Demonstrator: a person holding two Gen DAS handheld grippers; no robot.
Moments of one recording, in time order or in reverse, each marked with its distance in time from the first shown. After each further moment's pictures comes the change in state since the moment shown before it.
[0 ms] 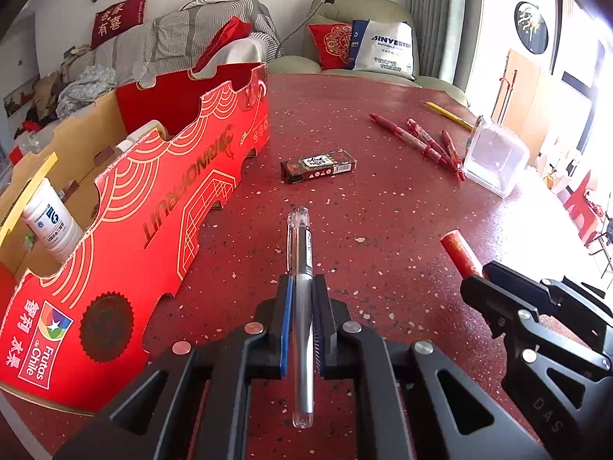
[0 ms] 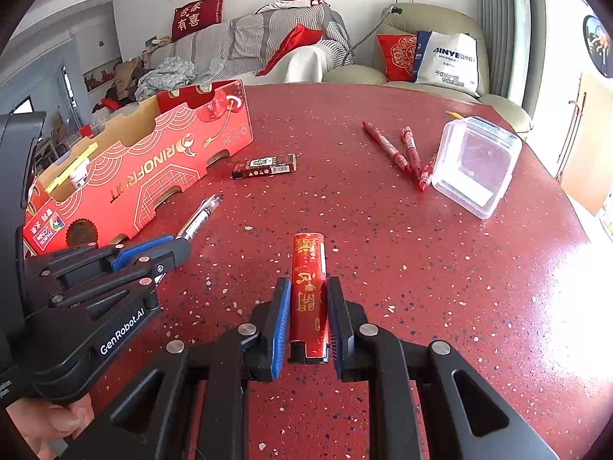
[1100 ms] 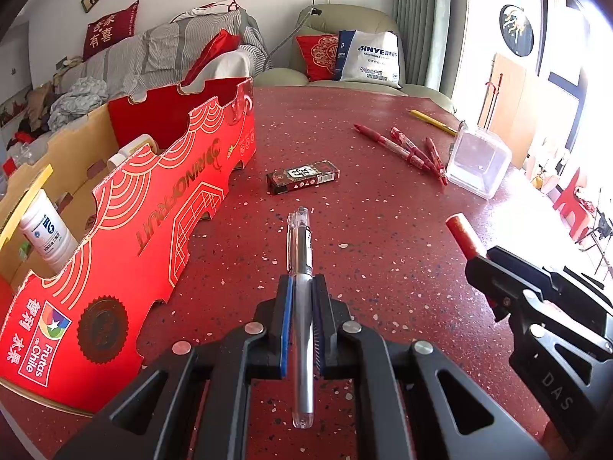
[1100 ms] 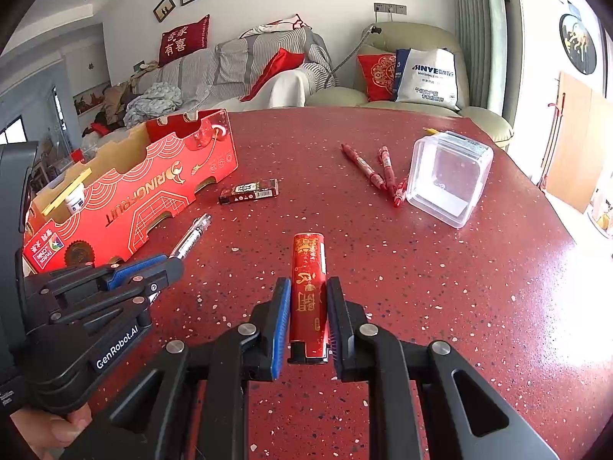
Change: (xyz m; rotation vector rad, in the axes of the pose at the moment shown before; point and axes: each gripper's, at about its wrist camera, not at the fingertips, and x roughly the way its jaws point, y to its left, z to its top) left arm -0.006 -0.006 -0.002 0.030 -0.051 -0.036; right arm -0.016 -0.008 -0.005 0.046 -0.100 -0.041
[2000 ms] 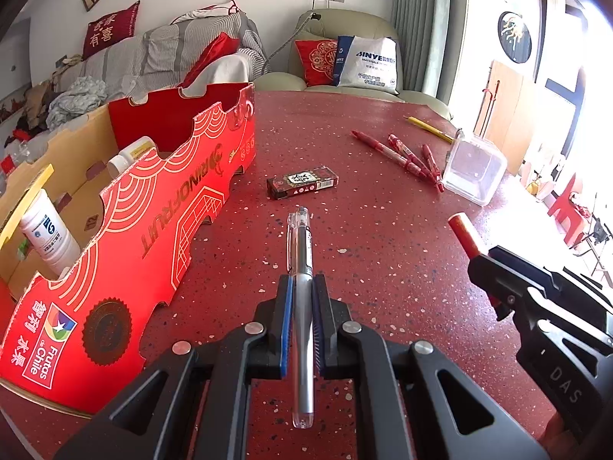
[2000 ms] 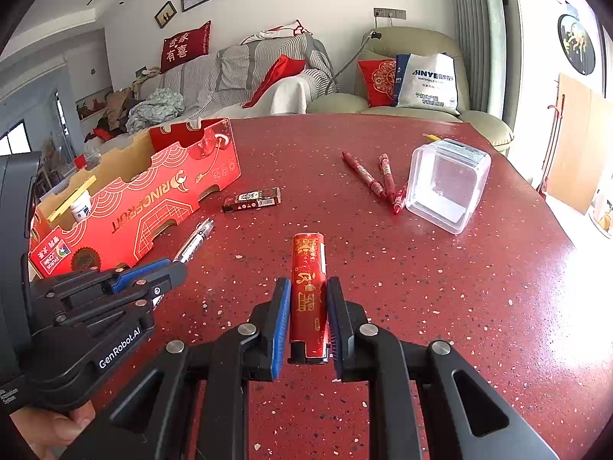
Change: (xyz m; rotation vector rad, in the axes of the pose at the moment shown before) left arm -0.005 0.008 0.001 -0.019 -0.019 -0.019; right arm -0.005 -0.002 0.004 0.015 -0.017 0.017
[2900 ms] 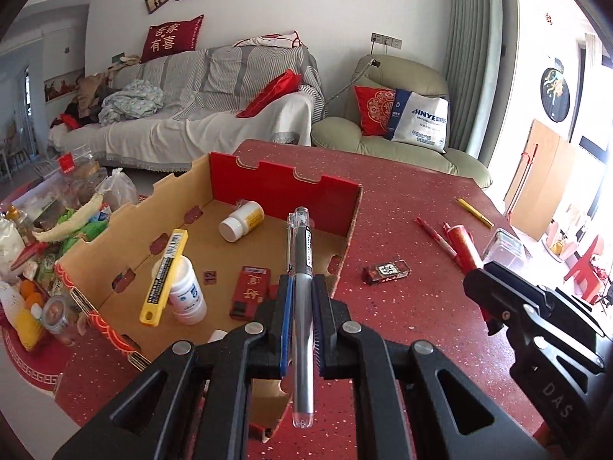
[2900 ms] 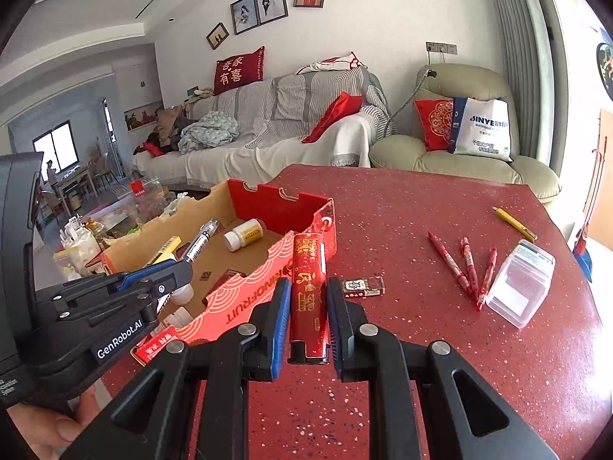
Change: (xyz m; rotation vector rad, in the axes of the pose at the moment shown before) left arm -0.080 0.085 0.055 -0.151 -0.120 0.120; right arm -0.027 0.091 0.077 -0.100 -0.113 0.178
